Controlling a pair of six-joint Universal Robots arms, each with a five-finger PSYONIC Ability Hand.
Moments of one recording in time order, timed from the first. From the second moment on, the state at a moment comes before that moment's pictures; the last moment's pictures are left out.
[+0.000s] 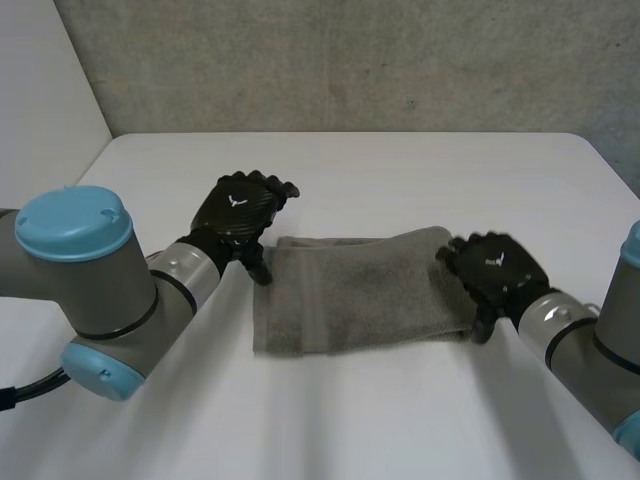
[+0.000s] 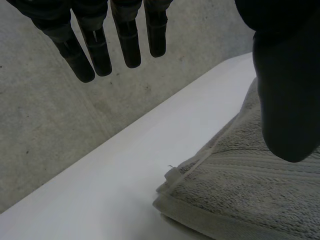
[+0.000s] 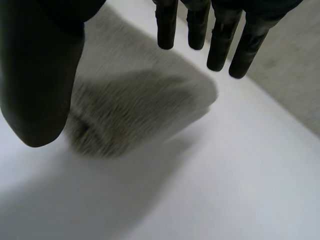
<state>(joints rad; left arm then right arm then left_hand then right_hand) 4.24 -2.03 -1.55 3.47 -1.37 3.37 1.84 -1.23 1.79 -0.17 1.32 2.65 0.36 0.36 0.37 0.36 0.37 0.23 0.24 0.24 0.26 0.06</state>
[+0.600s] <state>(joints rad) 4.26 -2.00 -1.56 3.47 -1.39 3.37 2.15 -1.18 1.64 -0.33 1.40 2.41 0.36 0.36 0.37 0.36 0.37 1.30 1.26 1.35 1.34 1.14</state>
